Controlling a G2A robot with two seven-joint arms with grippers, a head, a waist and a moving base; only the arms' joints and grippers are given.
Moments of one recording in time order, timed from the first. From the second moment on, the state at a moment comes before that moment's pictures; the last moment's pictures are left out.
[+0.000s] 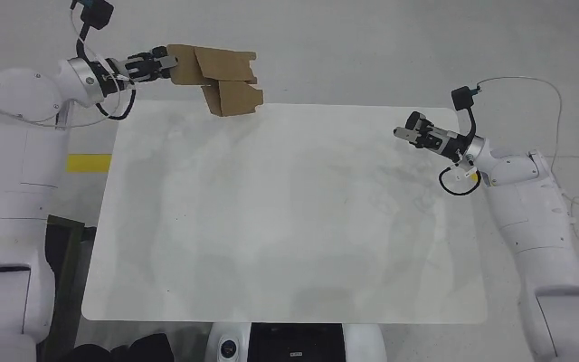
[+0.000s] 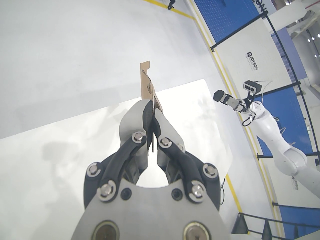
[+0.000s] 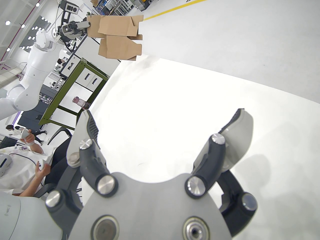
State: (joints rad) left arm 0.43 -0.92 -1.18 -1.07 0.07 -0.37 -0.96; right arm -0.60 -1.05 1.17 -0.78 -0.02 -0.97 0.81
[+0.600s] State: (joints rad) left arm 0.43 -1.00 -0.94 -1.20 -0.04 -0.49 -0.95; right arm -0.60 -1.05 1.17 -0.78 -0.02 -0.97 0.81
